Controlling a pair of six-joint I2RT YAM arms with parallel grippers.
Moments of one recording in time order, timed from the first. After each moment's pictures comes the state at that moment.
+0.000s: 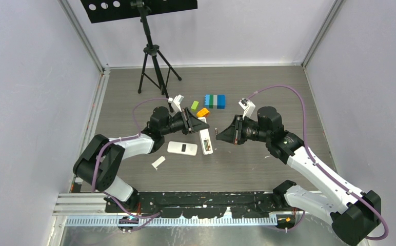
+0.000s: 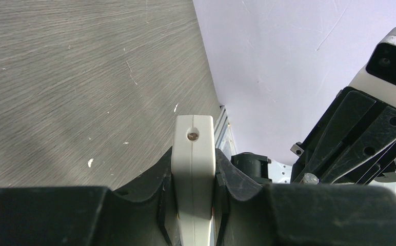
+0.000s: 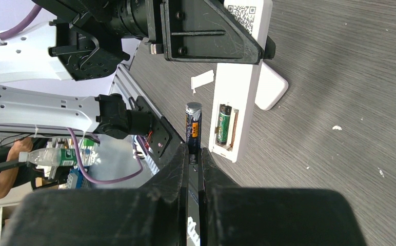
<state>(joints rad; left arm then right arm) -0.54 1.53 0.64 0.72 0.62 -1.07 0.55 0.94 0.75 -0.22 -0.51 0.65</state>
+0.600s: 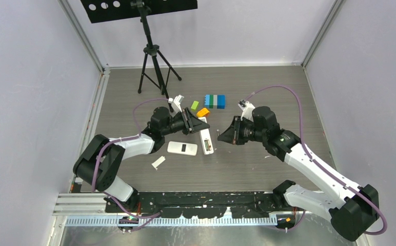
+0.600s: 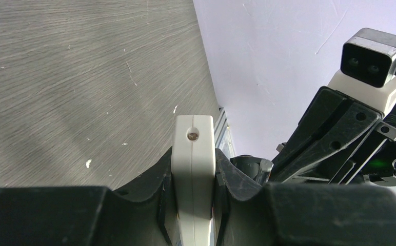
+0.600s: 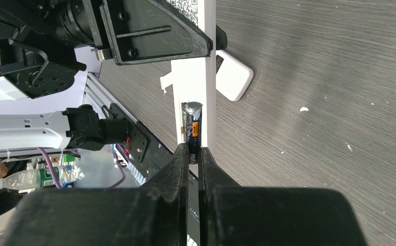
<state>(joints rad) -0.54 1.53 0.64 0.72 0.60 -1.08 0.56 0.98 0.77 -0.32 -0.40 0.65</state>
